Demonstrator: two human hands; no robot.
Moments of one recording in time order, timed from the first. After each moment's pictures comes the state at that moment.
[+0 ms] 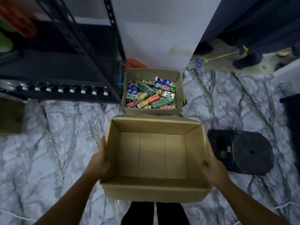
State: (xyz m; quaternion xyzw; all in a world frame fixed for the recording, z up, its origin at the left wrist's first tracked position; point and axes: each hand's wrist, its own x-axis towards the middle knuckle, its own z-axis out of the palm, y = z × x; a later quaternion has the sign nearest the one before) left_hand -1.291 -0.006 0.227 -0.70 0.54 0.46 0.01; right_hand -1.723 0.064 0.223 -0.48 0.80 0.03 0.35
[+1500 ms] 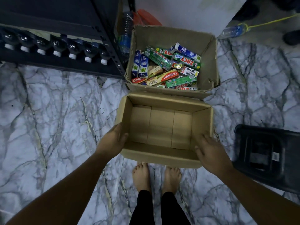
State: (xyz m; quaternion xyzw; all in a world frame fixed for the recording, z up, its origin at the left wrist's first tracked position) left_hand -1.300 -0.048 0.005 -0.69 0.59 0.42 0.03; right_hand -1.679 0.001 -0.001 -0.67 0.68 0.14 0.28
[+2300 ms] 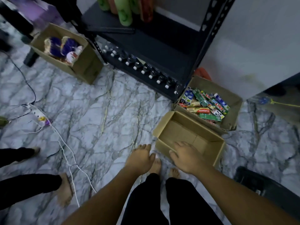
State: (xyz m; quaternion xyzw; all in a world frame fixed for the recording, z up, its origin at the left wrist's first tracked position) left_hand -1.269 0.119 0.305 -0.74 0.52 0.42 0.06; right_hand -1.455 0.017 0.324 -0.82 0.41 0.24 0.30
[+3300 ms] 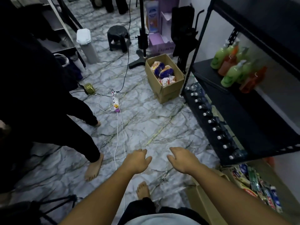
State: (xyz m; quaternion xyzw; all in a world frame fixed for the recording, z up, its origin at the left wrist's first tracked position) left_hand -1.042 0.292 0.386 -0.88 0.28 0.38 -0.07; right_hand -1.153 0.085 0.422 -0.92 0.15 0.29 0.21
